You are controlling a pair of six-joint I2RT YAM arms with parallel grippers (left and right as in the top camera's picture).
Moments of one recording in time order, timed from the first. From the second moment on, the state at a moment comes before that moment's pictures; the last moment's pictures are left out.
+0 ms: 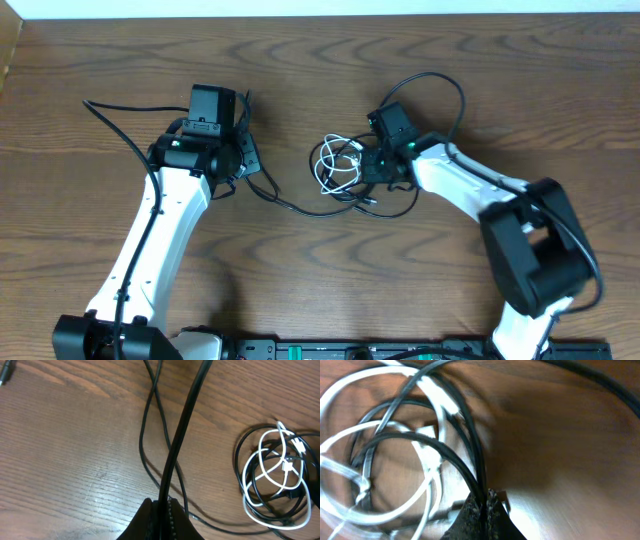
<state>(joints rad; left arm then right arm) -0.15 1.46 1.17 -0.86 -0.02 -0.41 0.49 1.93 1.18 -0.44 -0.08 0.47</state>
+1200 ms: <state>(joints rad) -0.15 1.46 1.17 -0.82 0.12 -0.40 0.30 1.48 1.32 -1.05 -0.08 0.32</state>
